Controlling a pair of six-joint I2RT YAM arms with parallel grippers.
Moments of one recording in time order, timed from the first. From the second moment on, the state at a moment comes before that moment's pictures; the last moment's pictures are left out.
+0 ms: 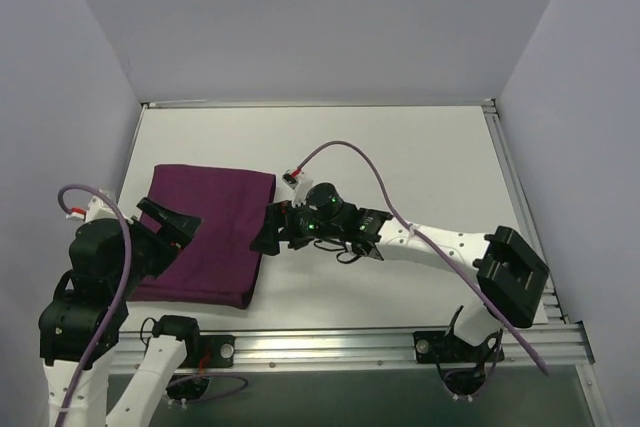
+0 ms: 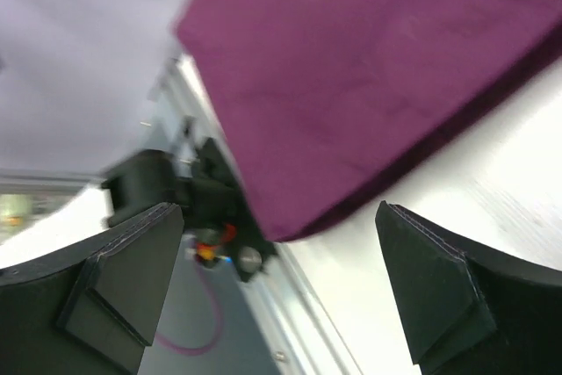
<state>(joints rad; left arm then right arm) -0.14 0.56 1.19 -1.12 0.00 -0.93 0.98 1.52 1.00 0.14 -0.28 0.73</state>
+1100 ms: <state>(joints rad) -0.14 0.56 1.25 -1.34 -0.03 -0.74 1.13 1.79 1.04 0.16 -0.25 0.74</state>
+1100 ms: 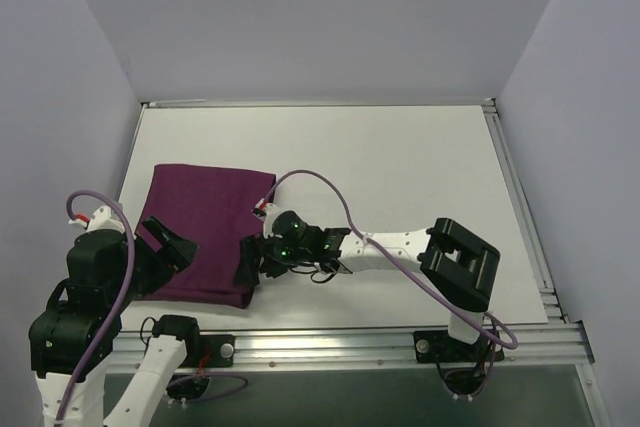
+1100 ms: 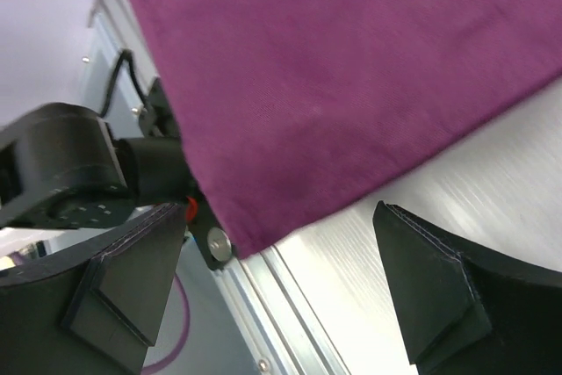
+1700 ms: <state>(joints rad) -0.14 0.57 1.24 -1.35 -0.02 -0.70 1.13 1.95 1.18 0.13 -0.33 0.75</state>
